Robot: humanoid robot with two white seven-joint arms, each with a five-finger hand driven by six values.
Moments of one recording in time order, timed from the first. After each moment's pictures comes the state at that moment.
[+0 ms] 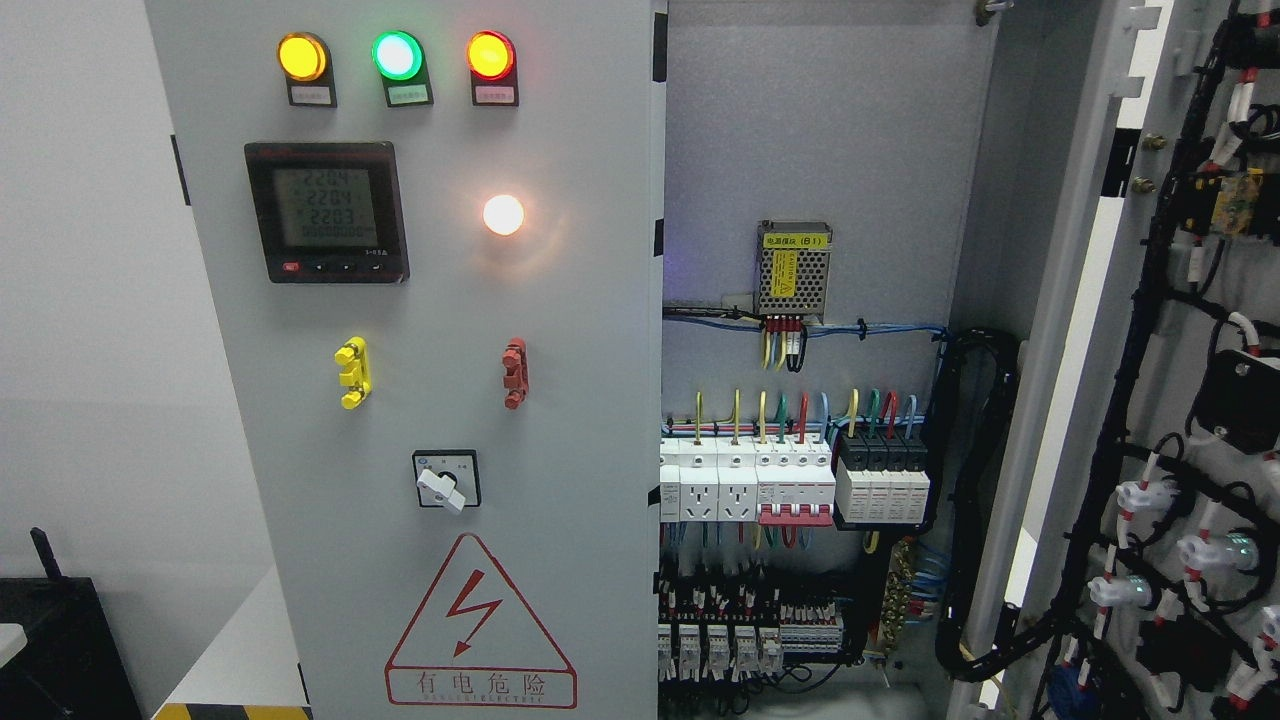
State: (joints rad) left arm 0.12 0.01 0.12 0.02 -0.11 -0.17 -0.30; right arm 0.26 0.08 0.11 -0.44 -0.06 0.04 -0.23
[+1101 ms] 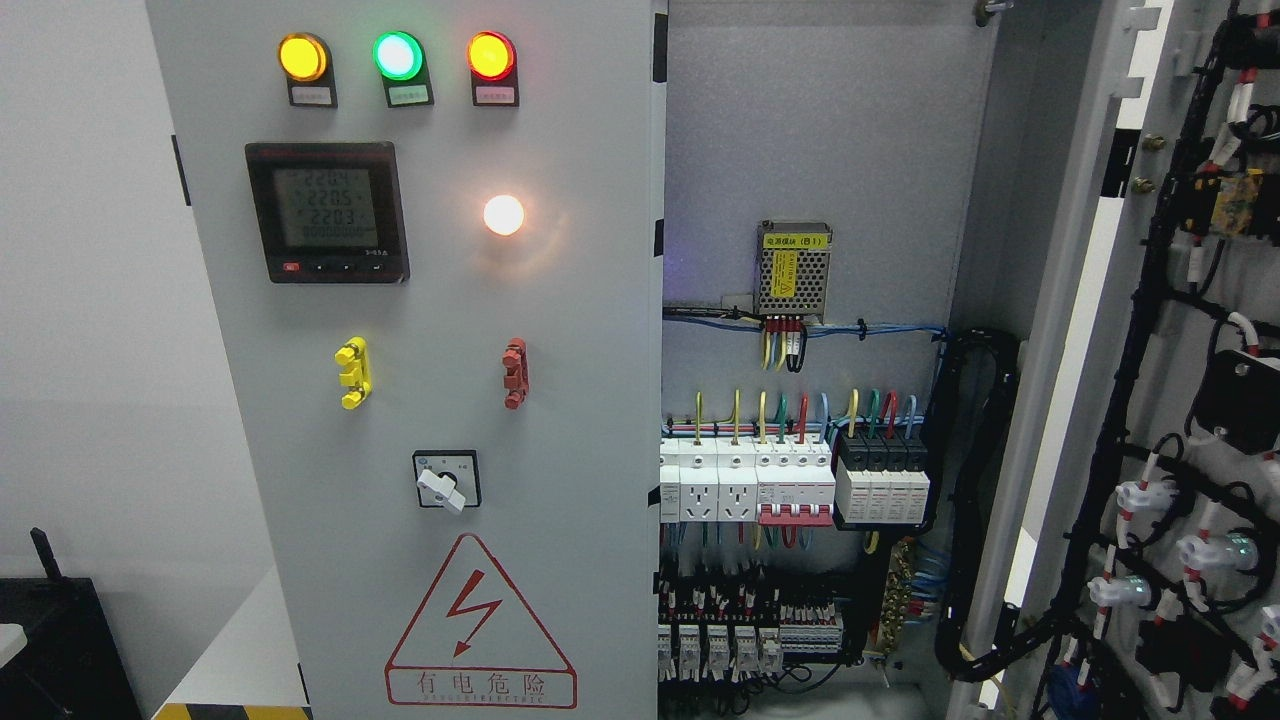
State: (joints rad) left arm 0.10 0.00 0.14 0.05 -0.07 -0.19 -0.30; right arm 0.67 -0.08 0.31 -1.29 -0.06 -0.28 -0.23
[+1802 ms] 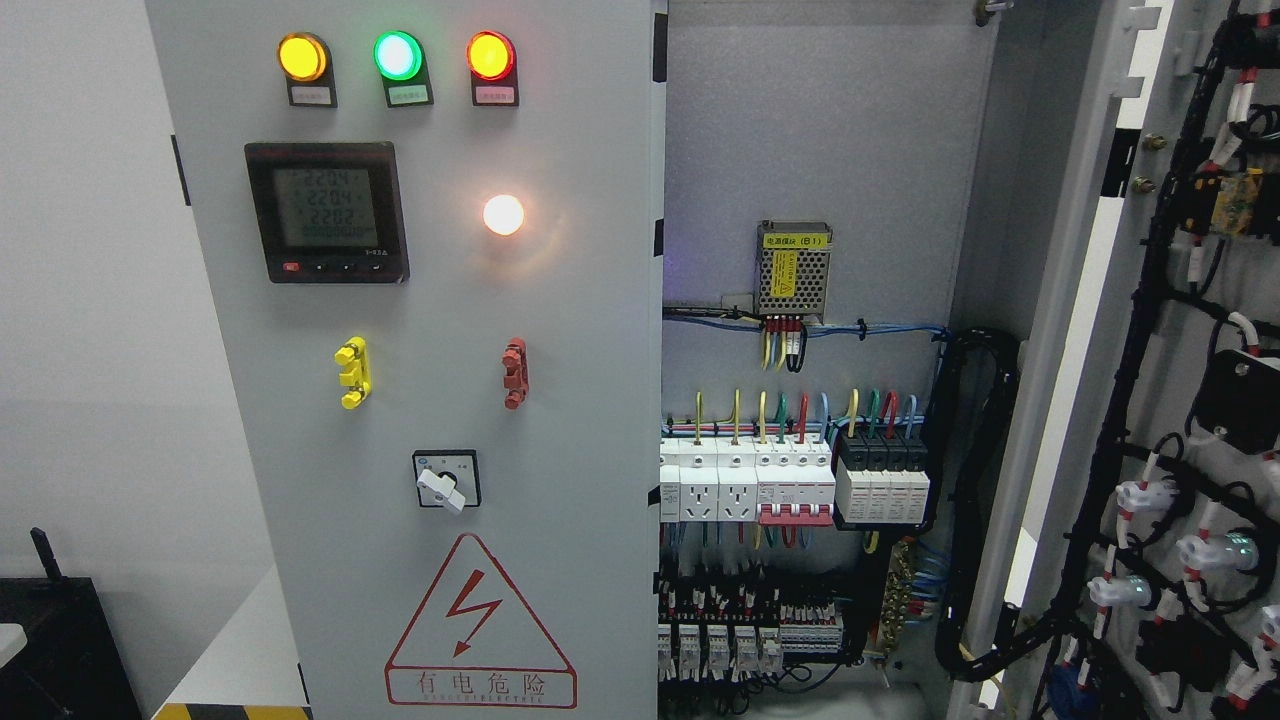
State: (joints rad) left arm 0.09 0.00 0.14 0.05 -0.06 -0.19 -0.30; right arm 0.69 -0.16 0.41 -1.57 -0.08 -0.57 -0.16
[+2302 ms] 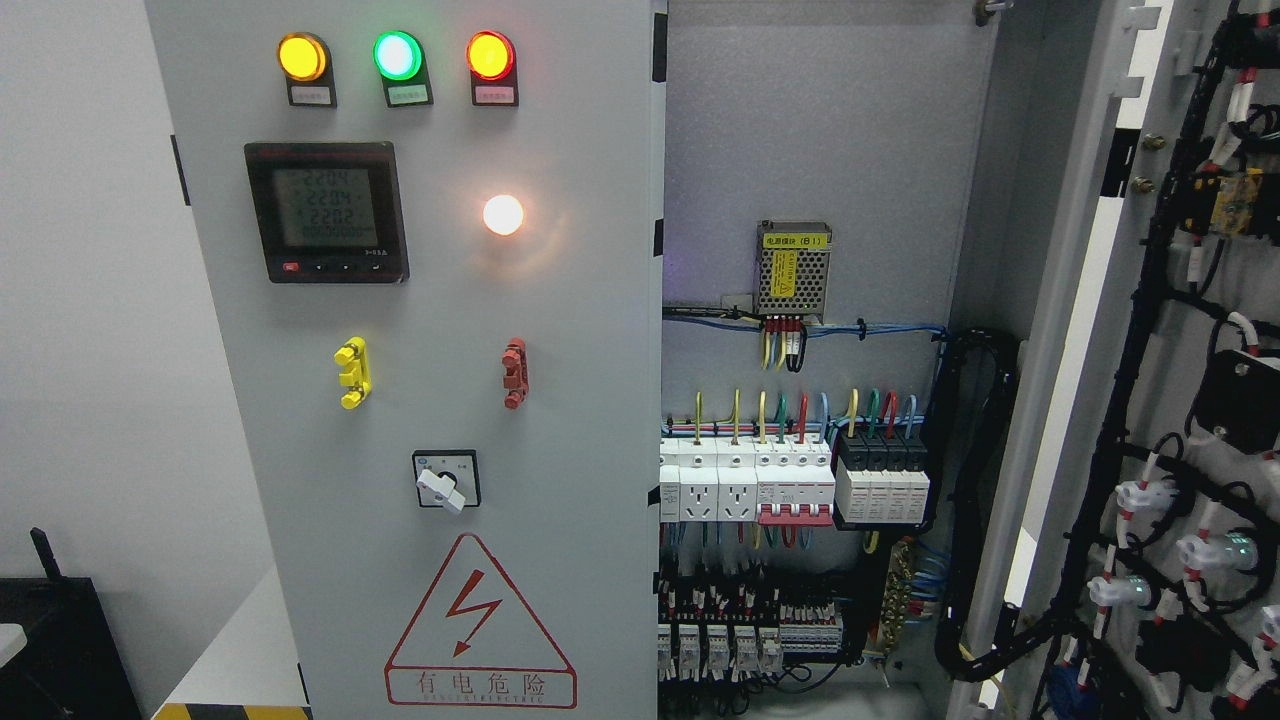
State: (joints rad) left arm 0.09 0.00 0.14 0.05 -0.06 -0.19 -0.30; right arm 0.55 -0.16 0.43 -1.67 -0.09 -0.69 -0.16
